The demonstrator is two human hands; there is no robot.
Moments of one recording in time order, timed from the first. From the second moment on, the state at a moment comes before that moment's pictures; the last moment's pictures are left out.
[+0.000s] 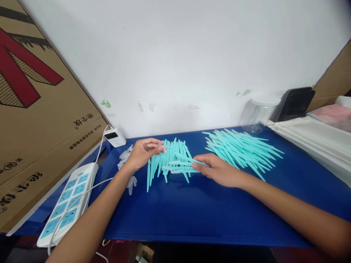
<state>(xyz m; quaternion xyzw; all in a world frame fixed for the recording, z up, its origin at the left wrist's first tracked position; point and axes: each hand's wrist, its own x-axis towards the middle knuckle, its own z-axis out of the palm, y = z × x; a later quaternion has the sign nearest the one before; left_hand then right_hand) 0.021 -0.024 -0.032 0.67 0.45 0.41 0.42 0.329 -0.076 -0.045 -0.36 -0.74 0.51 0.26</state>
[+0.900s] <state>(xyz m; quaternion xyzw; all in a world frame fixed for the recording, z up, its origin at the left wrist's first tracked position) 0.034 -0.036 -0.031 0.69 0.44 0.42 0.39 0.329 -0.077 -0.046 -0.36 -0.73 0.53 0.25</state>
